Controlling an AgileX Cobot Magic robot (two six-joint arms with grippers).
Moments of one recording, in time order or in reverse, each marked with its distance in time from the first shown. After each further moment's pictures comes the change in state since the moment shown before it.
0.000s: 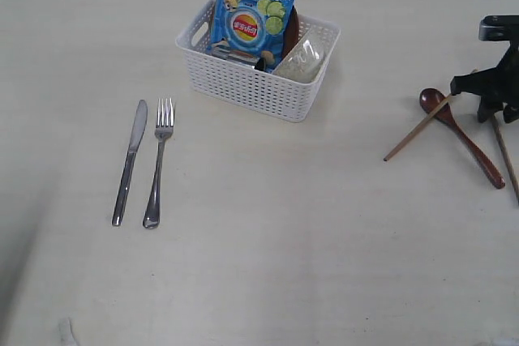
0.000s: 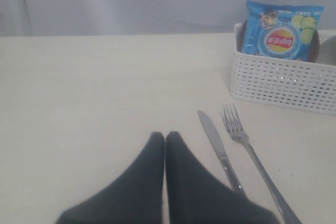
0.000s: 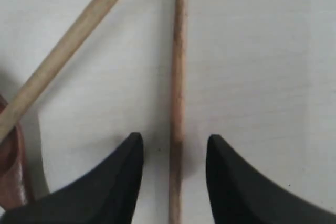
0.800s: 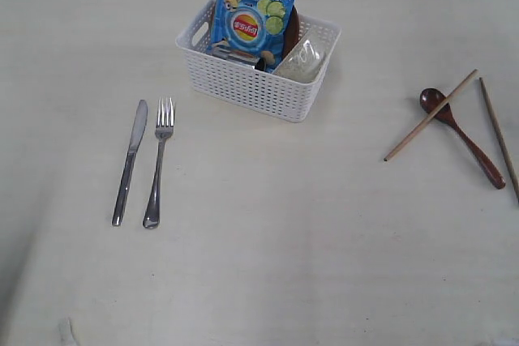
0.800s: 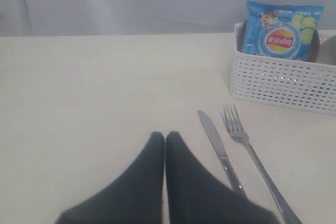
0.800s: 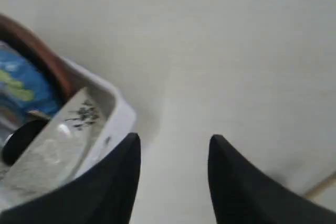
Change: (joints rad) left arm 0.000 0.000 0.000 0.000 0.000 0.000; right arm 0.239 -0.312 -0.206 0.389 0.103 -0.176
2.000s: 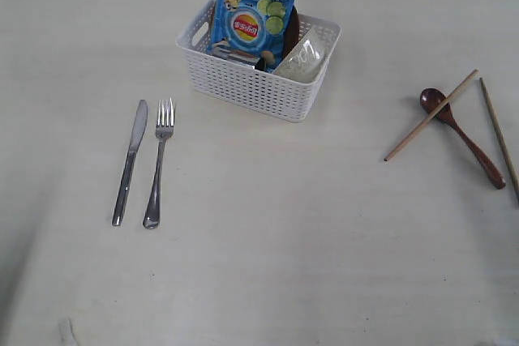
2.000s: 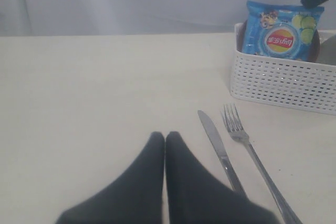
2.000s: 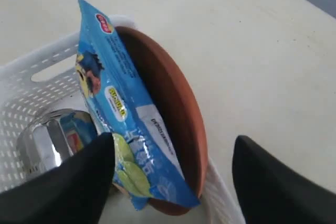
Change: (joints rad) left arm 0.000 0.000 0.000 0.000 0.000 0.000; right arm 0.259 0.471 -0.577 0.035 0.136 -0.289
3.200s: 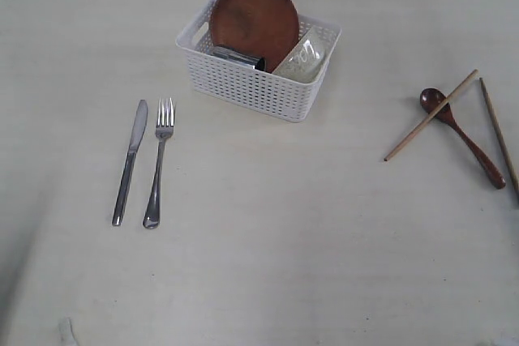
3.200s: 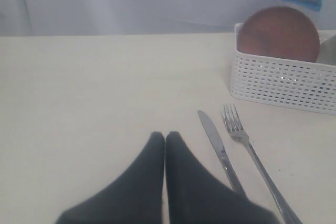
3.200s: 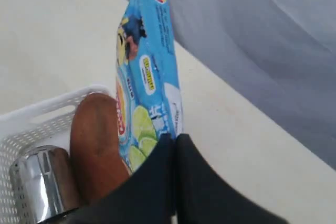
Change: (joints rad) left arm 0.000 0.000 0.000 0.000 0.000 0.000; right arm -0.059 -0.187 -0.003 0.013 -0.042 -0.134
